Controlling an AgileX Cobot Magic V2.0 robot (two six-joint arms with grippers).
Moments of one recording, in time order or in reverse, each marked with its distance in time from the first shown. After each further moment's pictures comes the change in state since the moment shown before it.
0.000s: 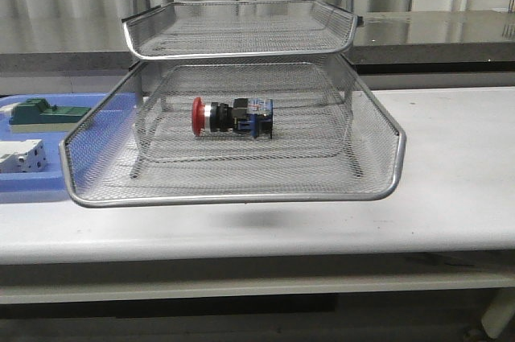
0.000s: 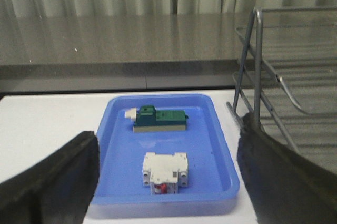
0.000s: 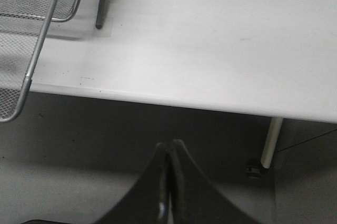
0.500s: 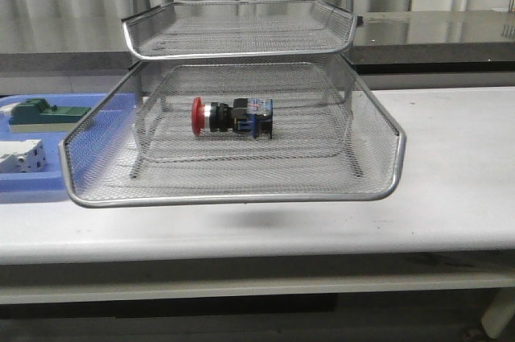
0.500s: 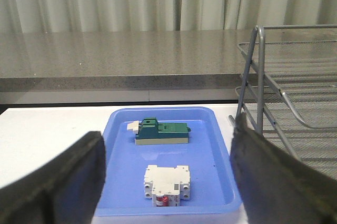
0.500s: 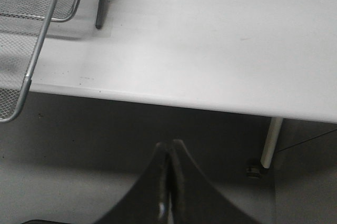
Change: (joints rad) left arm 0.000 -0.003 0.019 -0.002 -0.053 -0.002; right arm 0.000 0.000 0.000 0.000 0.000 0.000
